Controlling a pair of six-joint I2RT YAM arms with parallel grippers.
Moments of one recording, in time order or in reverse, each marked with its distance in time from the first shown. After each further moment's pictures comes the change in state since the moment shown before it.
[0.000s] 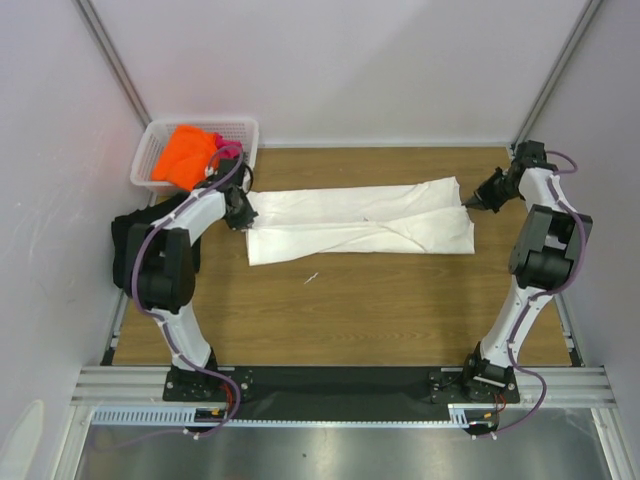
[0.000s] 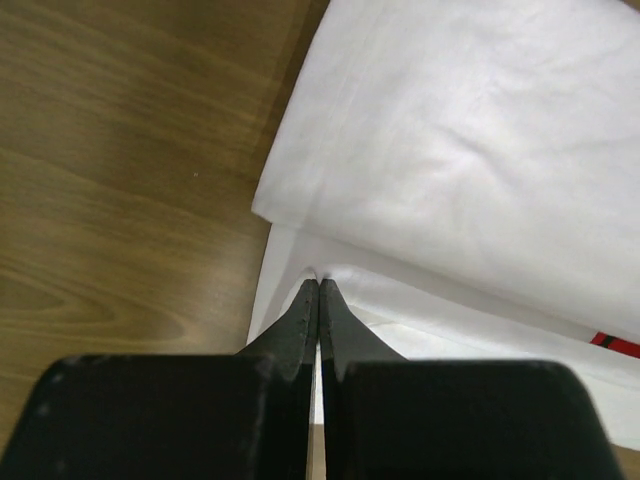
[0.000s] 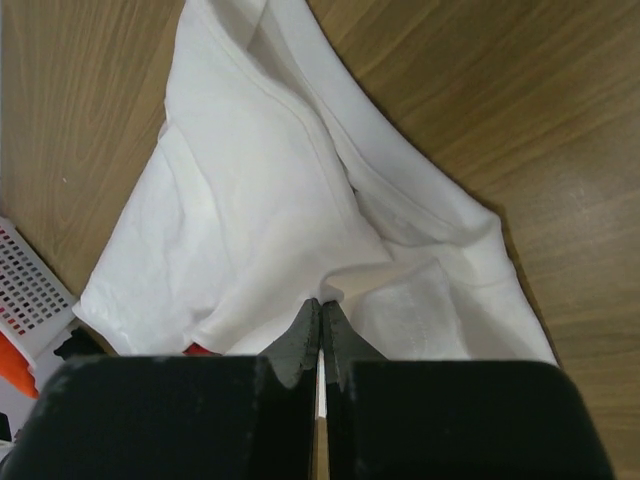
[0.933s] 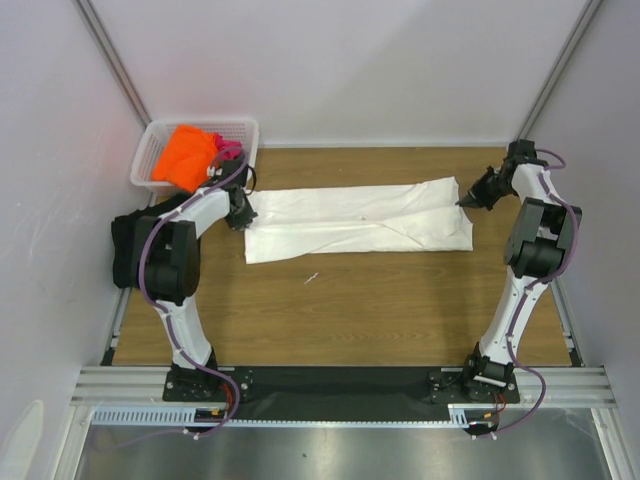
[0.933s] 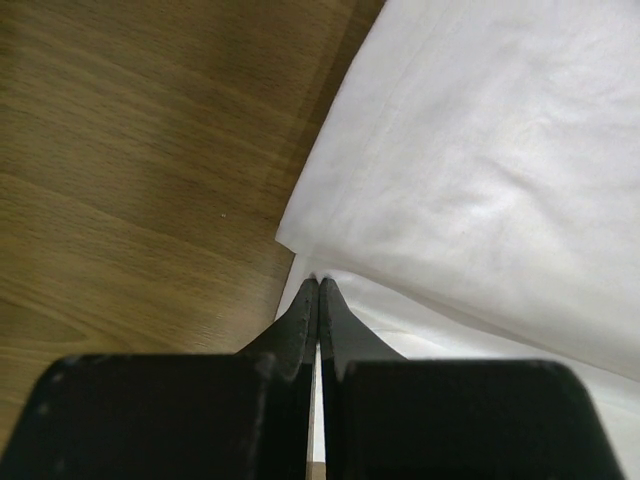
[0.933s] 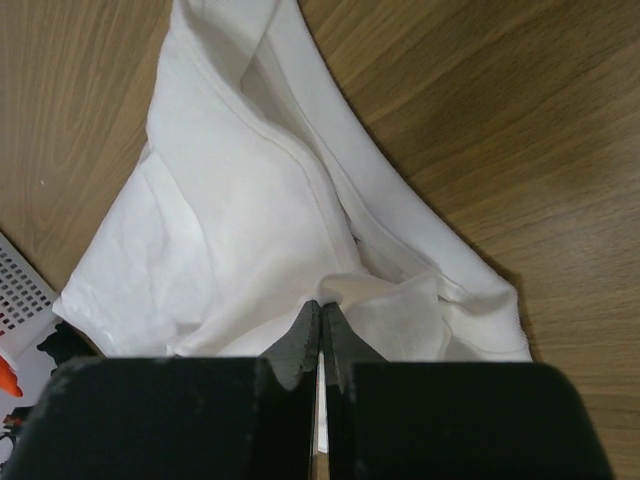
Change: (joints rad) left arm 0.000 0.081 0.033 0.037 -0.087 0.023; right arm 0.023 0.143 0.124 -0.029 -0.022 -0.035
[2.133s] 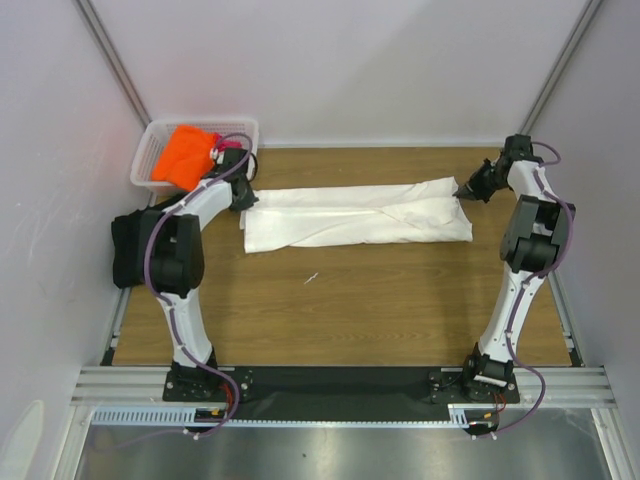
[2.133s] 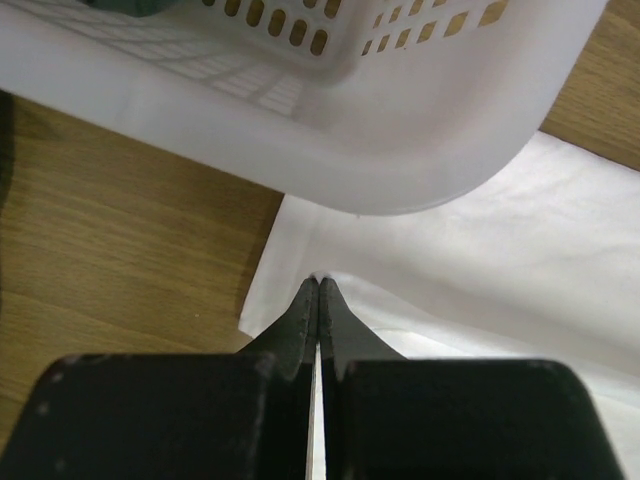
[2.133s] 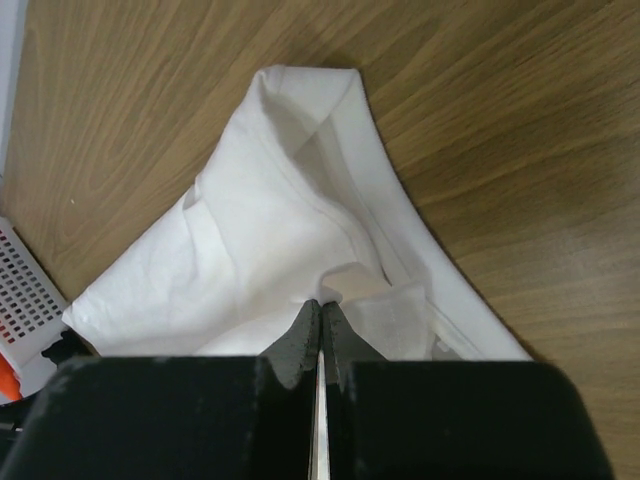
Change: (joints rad) left arm 0.000 0.063 0.123 0.079 -0.029 0.079; right arm 0.015 0.071 0.108 0.046 -0.021 -0.003
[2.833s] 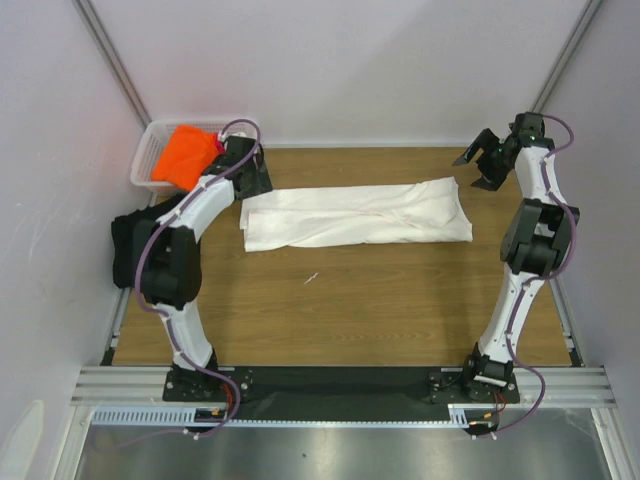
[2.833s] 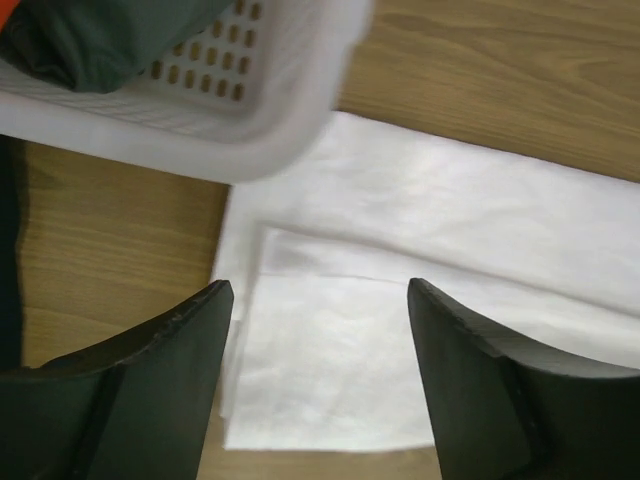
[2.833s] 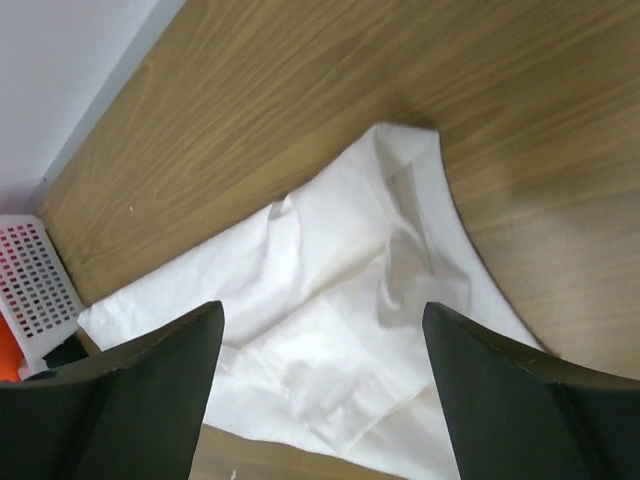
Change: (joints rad) left arm -0.044 -0.061 0.039 0.000 0.012 0.080; right arm 0.007 0.018 0.212 -0.071 0.013 -0.051
